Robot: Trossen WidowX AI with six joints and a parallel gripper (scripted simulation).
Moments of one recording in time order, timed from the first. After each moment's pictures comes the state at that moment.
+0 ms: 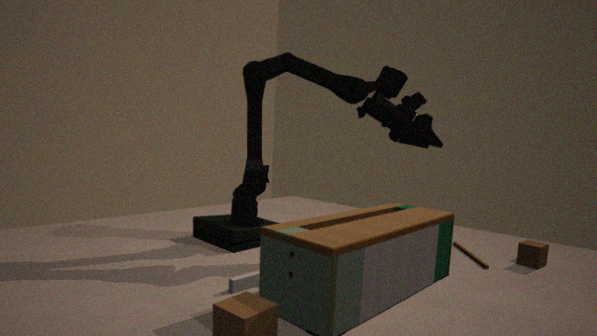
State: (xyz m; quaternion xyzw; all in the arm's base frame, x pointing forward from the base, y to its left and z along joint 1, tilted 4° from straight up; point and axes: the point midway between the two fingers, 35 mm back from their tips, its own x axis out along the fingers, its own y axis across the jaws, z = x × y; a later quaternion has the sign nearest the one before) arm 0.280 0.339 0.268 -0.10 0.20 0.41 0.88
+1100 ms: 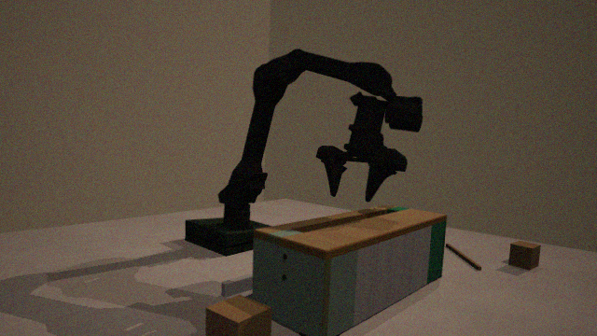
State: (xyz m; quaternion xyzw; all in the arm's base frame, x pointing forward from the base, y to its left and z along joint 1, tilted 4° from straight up) arm 0.304 0.050 0.154 -0.57 0.55 0.42 0.44
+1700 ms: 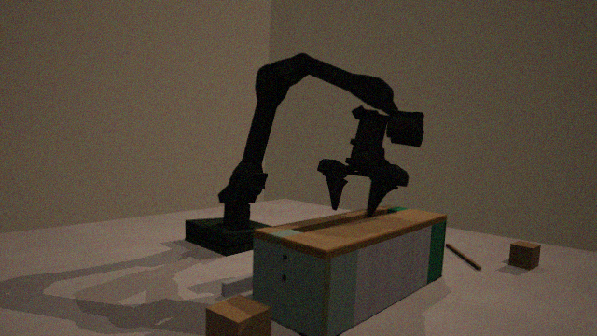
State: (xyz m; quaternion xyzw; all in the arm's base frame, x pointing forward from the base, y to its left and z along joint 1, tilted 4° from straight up) arm 0.307 0.056 0.126 -0.57 0.55 0.42 0.44
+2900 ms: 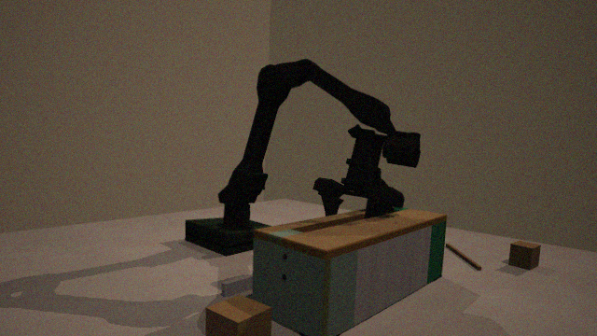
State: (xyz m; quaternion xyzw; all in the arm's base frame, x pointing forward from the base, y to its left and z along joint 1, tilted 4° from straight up) arm 0.307 0.050 0.085 -0.57 0.55 0.42 0.44
